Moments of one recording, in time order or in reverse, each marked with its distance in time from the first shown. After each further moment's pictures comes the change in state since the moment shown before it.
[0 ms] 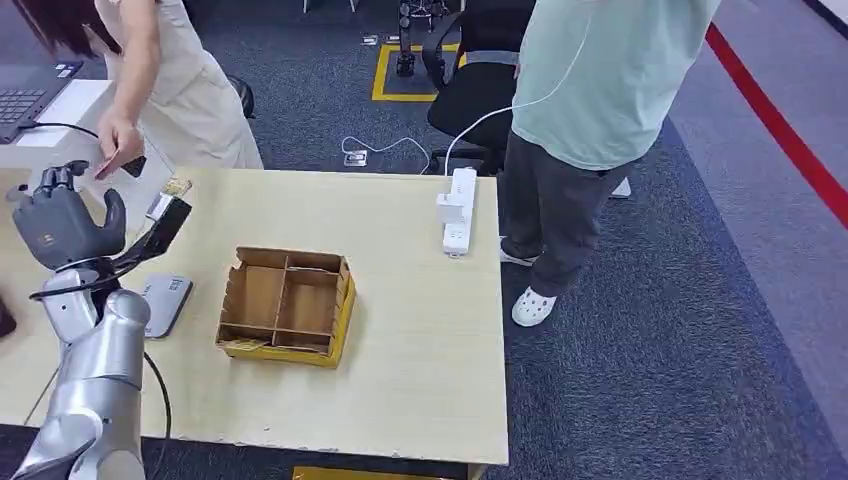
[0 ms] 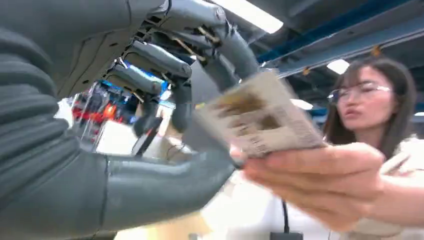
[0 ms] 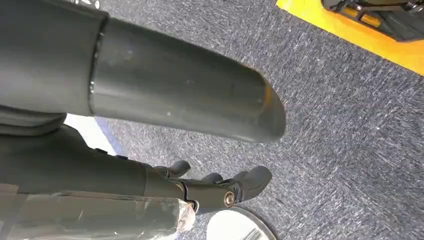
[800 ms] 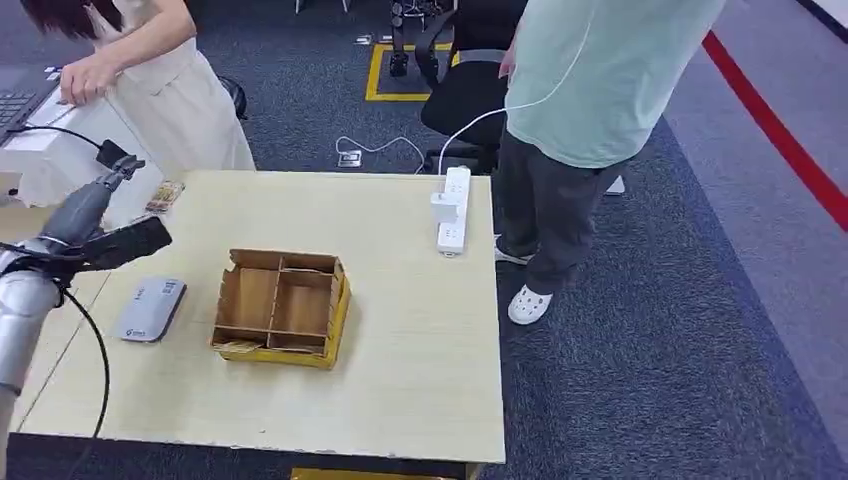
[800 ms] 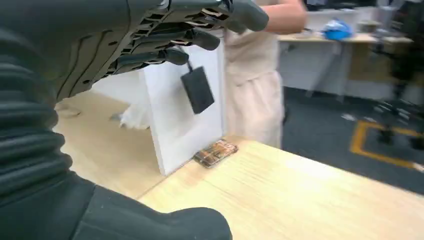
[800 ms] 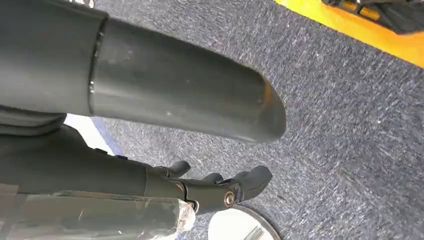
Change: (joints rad) left arm 0.072 0.527 -0.488 -0.224 0.749 -0.980 -0.055; right arm 0.010 -0.013 -0.011 0.002 -0.007 -0.019 -0.037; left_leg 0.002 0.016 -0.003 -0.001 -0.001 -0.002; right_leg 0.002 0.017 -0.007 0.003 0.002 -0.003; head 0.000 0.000
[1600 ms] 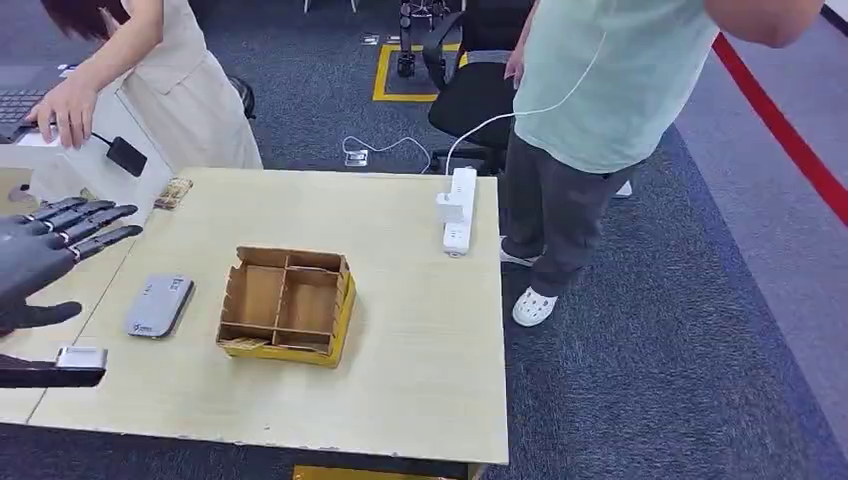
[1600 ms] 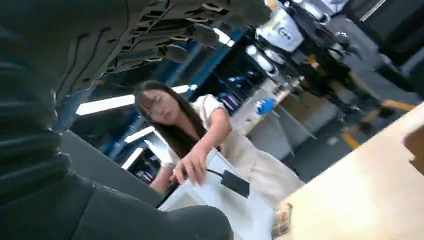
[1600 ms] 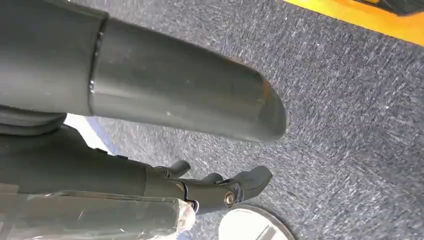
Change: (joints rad) left arm 0.601 0.527 0.044 -0.789 -0.292 0.117 0.092; right arm 0.002 -0.019 -0.042 0.004 -0.037 -0.016 -0.013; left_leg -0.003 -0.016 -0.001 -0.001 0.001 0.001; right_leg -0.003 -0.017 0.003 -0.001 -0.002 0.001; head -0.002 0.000
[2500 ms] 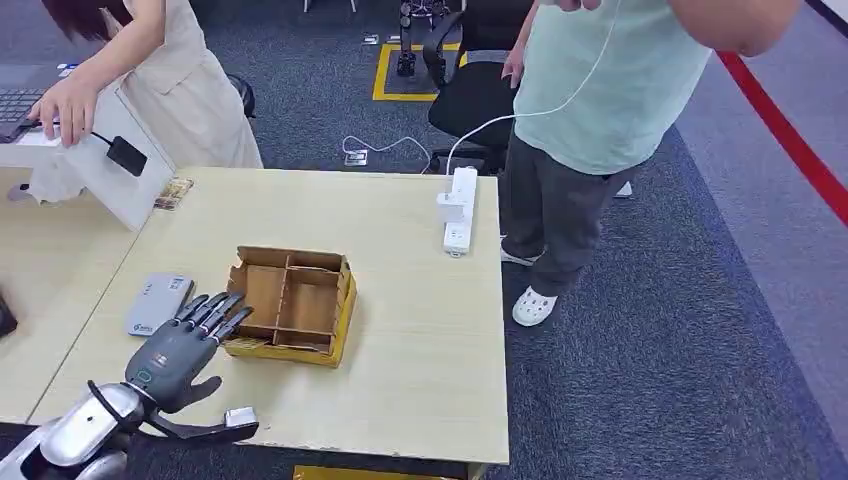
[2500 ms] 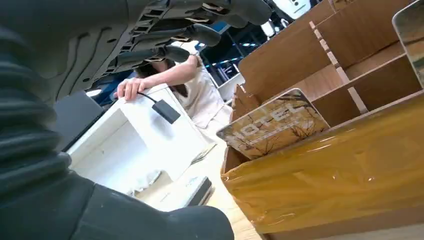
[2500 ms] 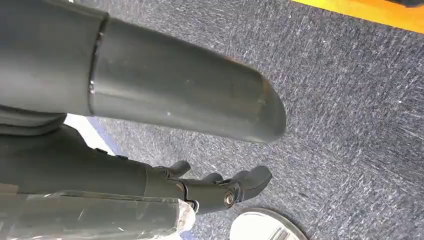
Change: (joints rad) left arm -0.022 -0.518 -0.339 0.258 -0.329 0.256 0.214; right arm 0.006 0.002 -0.023 0.005 -0.007 -0.020 0.010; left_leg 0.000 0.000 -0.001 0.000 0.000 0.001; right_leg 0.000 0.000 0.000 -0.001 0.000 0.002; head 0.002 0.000
